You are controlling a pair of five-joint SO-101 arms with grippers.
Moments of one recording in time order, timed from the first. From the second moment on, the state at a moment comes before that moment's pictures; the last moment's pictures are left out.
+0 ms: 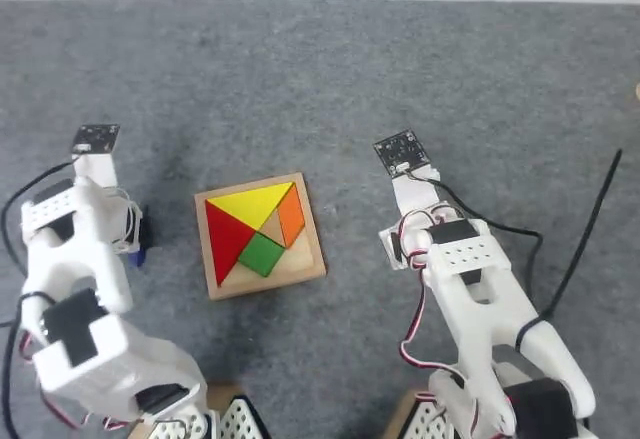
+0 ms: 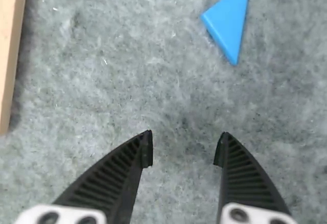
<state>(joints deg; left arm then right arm) -36.9 7.6 32.1 56.6 -24.1 -17.3 -22.6 57.4 40.2 10.0</state>
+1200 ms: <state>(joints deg) -31.6 14.8 -8.0 97.5 -36.4 -17.3 -22.6 57.4 40.2 10.0</state>
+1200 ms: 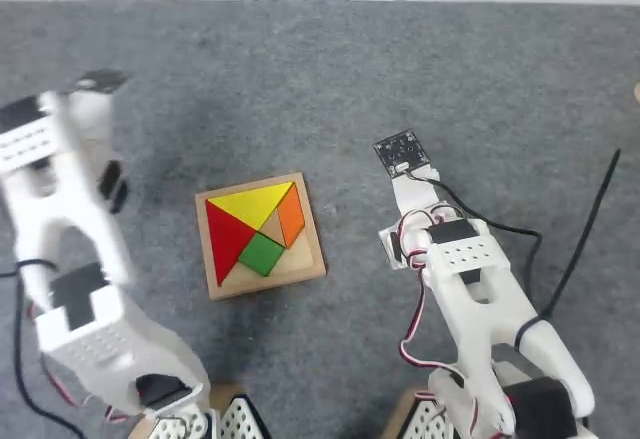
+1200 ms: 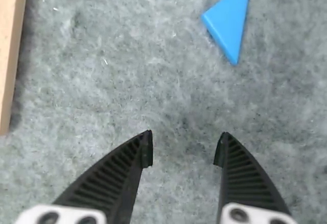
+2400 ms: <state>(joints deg) 21.2 -25.1 57.2 60.0 -33.9 -17.3 -22.6 57.4 40.2 10.0</state>
